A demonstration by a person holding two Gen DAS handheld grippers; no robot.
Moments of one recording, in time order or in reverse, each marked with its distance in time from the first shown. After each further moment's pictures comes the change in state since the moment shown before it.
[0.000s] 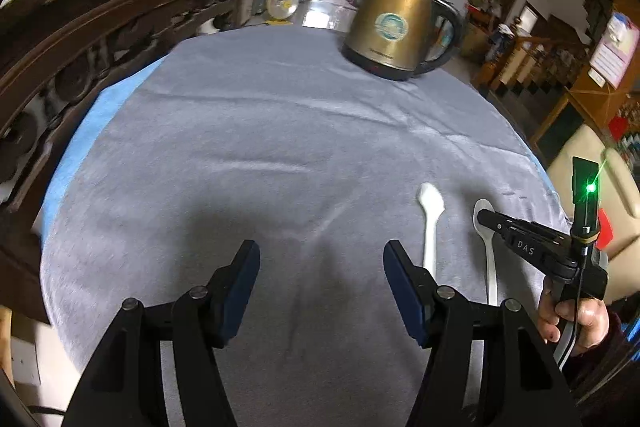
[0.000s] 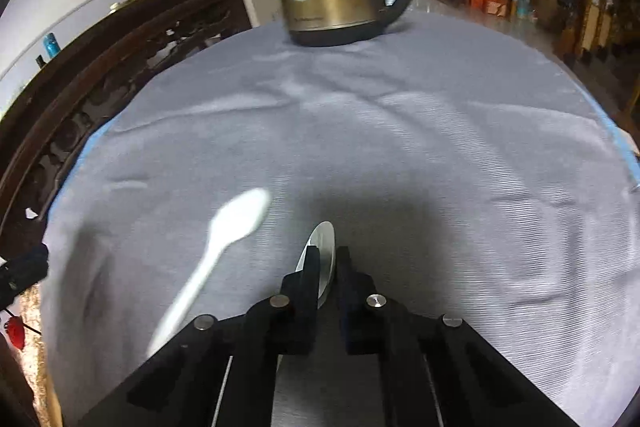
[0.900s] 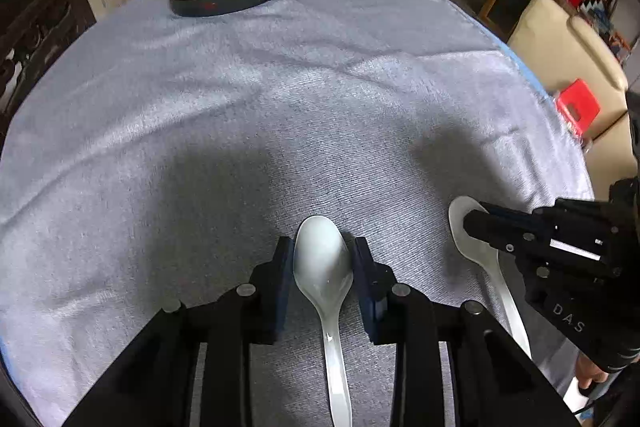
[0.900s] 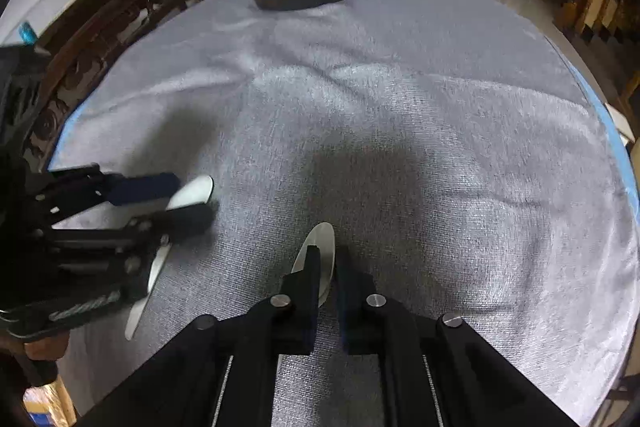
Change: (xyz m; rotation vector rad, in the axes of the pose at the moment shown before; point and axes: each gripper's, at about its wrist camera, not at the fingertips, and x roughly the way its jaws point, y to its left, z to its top) left arm 0.142 -0.119 0.057 0.342 0.317 -0.094; right arm 0.007 -0.029 0.025 0.039 0.175 0.024
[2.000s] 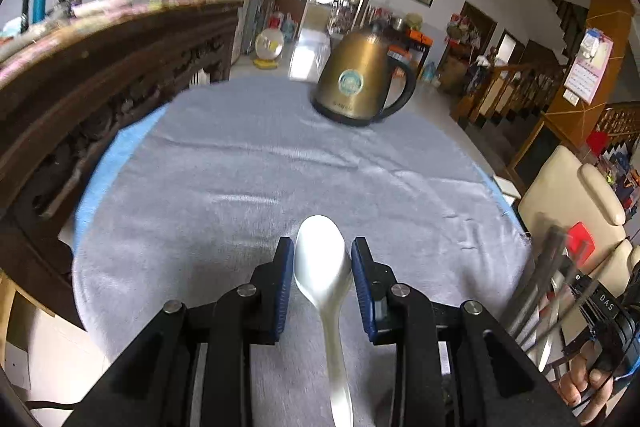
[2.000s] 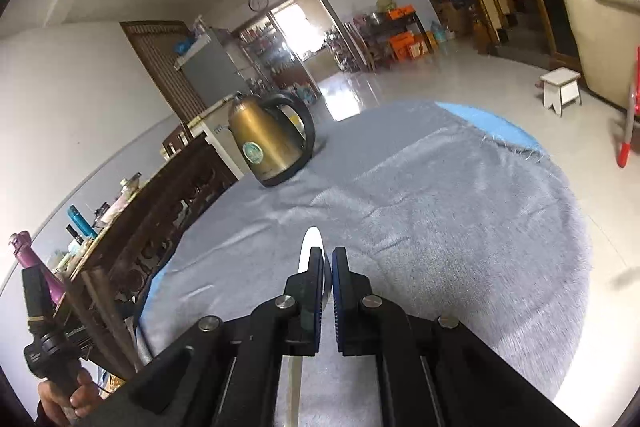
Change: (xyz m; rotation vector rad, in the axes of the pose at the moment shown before) left arm -0.209 0.026 -0.166 -0.337 -0.494 0.082; right arm -0.204 -0.035 -0.159 0.375 -0.632 0.114
